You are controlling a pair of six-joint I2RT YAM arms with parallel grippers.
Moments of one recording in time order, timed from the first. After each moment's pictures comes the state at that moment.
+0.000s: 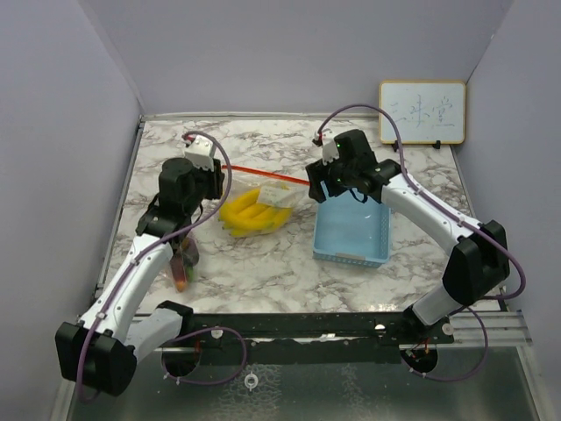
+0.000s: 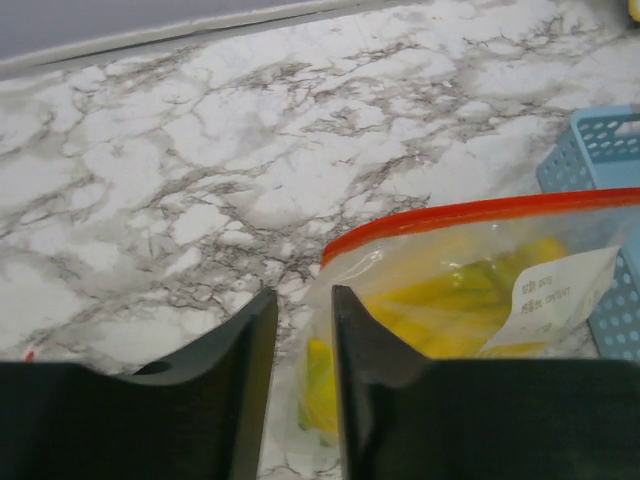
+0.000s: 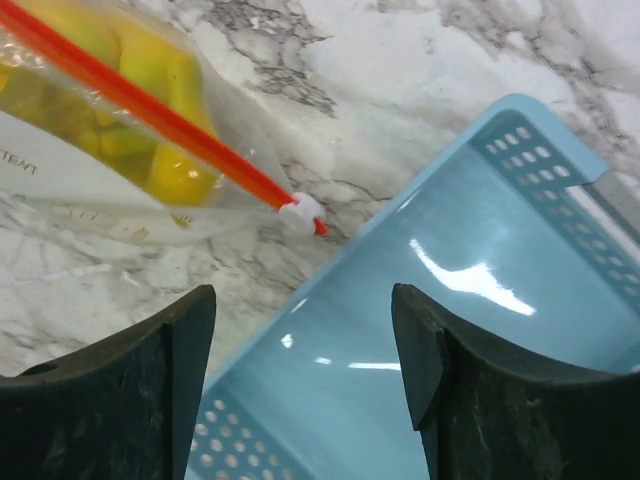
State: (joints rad) left arm -0.31 0.97 0.82 -0.15 0.00 -0.05; right arm 0.56 1.57 1.31 -0.50 -0.13 -0.01
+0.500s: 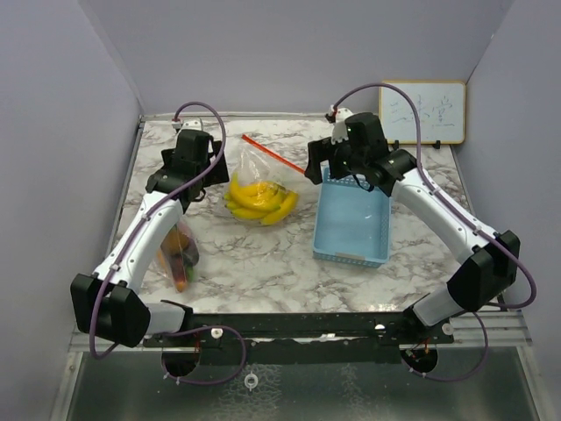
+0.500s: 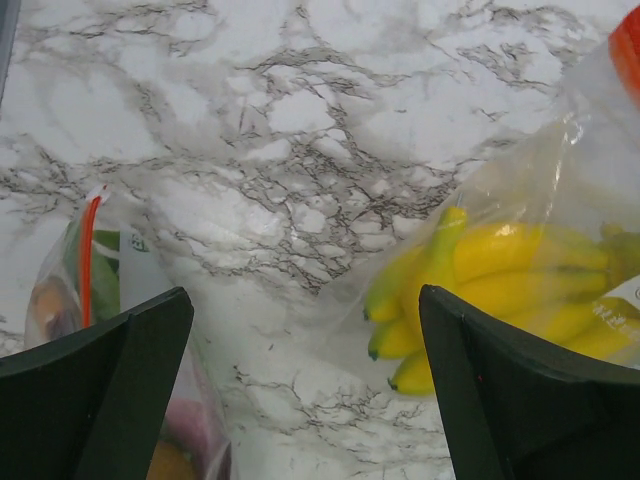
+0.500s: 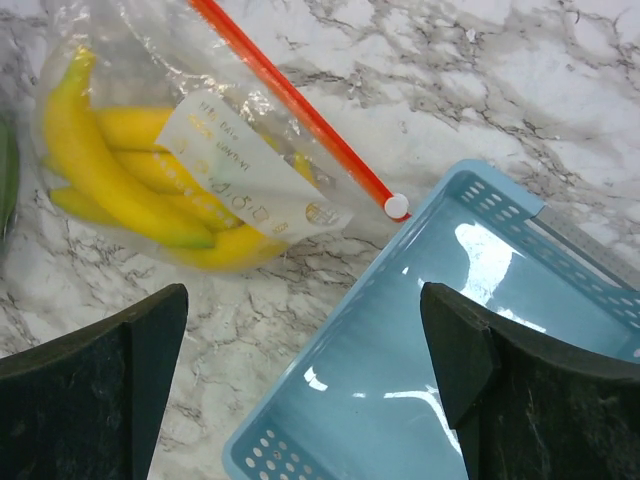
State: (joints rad) left arm -0.29 1.30 1.20 -0.60 -0.30 -0.32; right arm 0.54 1.53 1.43 -0.53 -0.09 0.14
